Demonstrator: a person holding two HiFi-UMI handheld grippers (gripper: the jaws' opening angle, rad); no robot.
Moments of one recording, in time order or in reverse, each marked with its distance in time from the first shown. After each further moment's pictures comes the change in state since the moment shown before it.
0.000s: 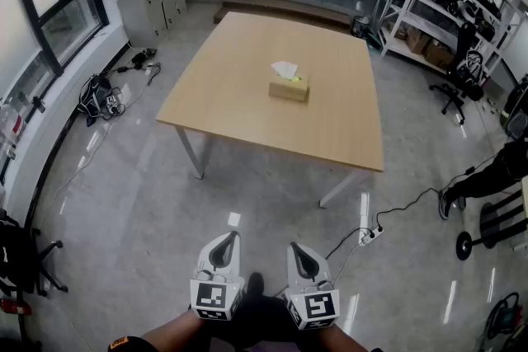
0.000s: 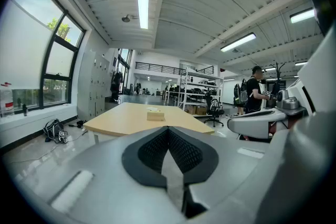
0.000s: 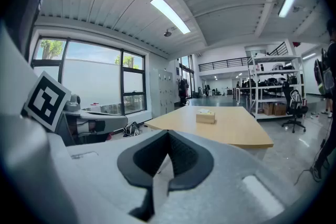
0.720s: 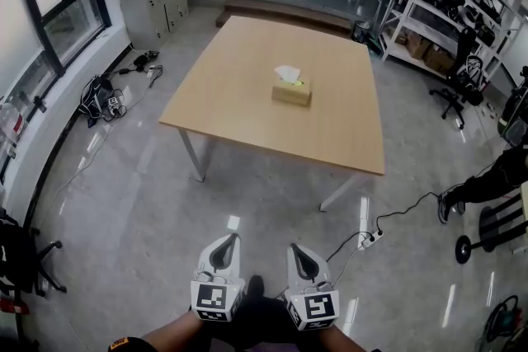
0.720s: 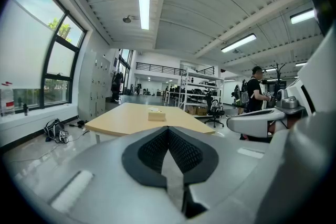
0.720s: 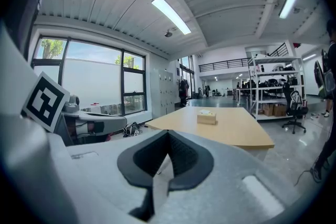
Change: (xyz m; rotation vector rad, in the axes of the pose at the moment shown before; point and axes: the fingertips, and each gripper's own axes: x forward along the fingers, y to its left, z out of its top) left arm -0.008 0.007 -0.001 0.003 -0.009 0.004; right arm 0.000 0.009 0.003 -0.008 -0.004 -0.003
